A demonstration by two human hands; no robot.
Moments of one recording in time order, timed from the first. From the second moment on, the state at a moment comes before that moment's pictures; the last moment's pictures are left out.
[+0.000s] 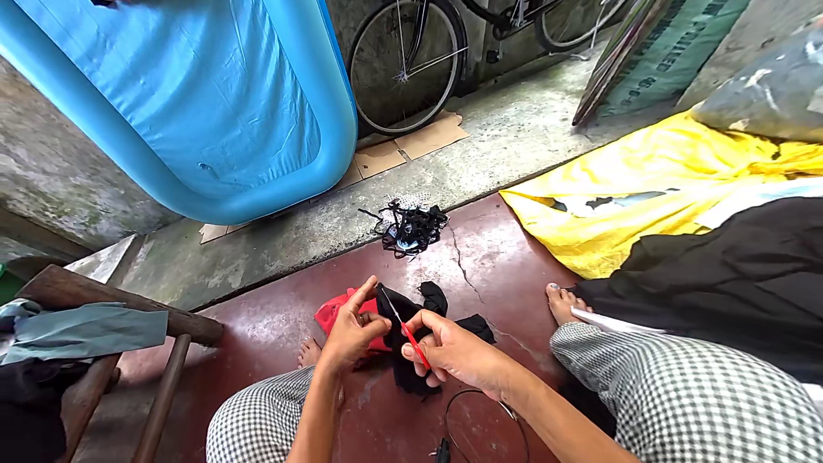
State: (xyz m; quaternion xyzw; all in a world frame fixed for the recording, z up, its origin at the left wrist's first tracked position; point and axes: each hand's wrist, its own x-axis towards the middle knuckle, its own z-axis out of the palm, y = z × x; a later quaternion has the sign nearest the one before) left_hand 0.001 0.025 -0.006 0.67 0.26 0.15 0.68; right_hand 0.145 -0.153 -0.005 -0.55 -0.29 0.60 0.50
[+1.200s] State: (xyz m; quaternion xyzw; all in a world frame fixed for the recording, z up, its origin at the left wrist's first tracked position) left_hand 0.000 0.014 0.026 0.58 0.30 0.34 0.68; right_hand 0.137 -0.171 -0.006 -0.60 -0.39 0.54 0.44
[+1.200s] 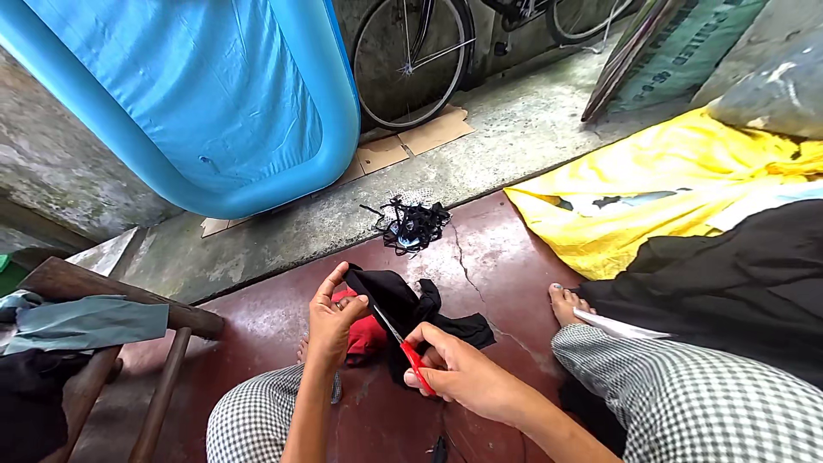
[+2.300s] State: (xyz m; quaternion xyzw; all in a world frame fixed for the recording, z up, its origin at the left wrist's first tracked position) left_hand -0.014 0.011 0.043 0.65 0.20 0.25 0.69; right_hand 0.155 -0.160 0.005 -0.44 -0.42 0.64 0.47
